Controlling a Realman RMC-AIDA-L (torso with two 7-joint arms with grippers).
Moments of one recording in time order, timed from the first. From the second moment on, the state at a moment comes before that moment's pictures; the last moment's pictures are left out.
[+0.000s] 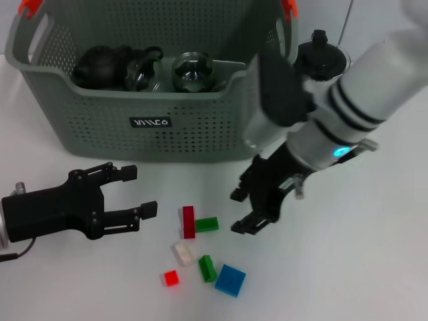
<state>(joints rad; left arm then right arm) -0.41 -2.12 0.39 0.70 2.16 1.75 -1.20 1.01 2.11 -1.43 -0.72 -2.34 -1.38 1.88</state>
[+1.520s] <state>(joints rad) -0.41 -2.12 0.39 0.70 2.16 1.74 -1.20 1.02 2.12 -1.86 -0.54 -1.97 -0.96 1.82</state>
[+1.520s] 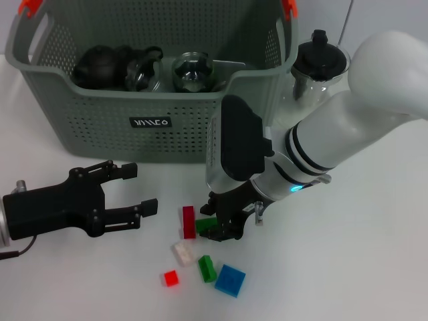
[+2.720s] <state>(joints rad) -0.41 -2.12 0.38 0.70 2.15 1.75 -1.20 0.76 2.05 -1.31 -1.12 -2.16 -1.59 1.96</state>
